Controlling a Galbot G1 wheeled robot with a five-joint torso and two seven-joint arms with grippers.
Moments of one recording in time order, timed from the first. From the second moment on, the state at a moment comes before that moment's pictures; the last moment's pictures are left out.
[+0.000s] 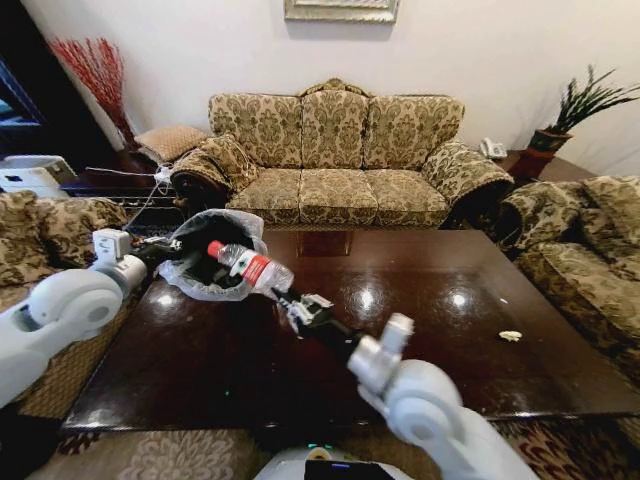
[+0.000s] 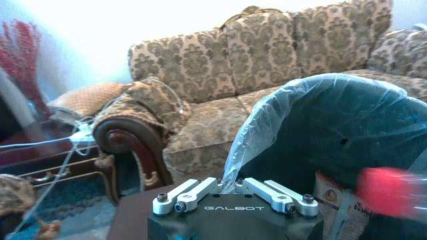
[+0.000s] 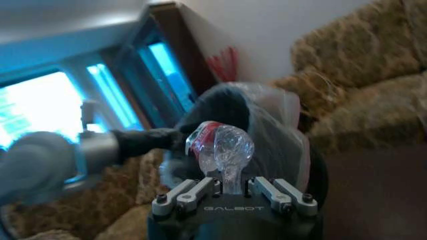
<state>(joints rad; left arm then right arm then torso) 1.67 -0.23 -1.07 -2.19 -1.28 0.36 -0.40 -0.95 1.16 -0.20 2.31 0.92 -0.43 0.32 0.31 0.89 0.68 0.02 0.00</state>
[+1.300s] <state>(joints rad) 1.71 -0.41 -1.07 -2.25 -1.28 0.35 -0.43 -1.41 1.28 0.56 2.03 0.51 0.01 0.30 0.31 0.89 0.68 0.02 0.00</state>
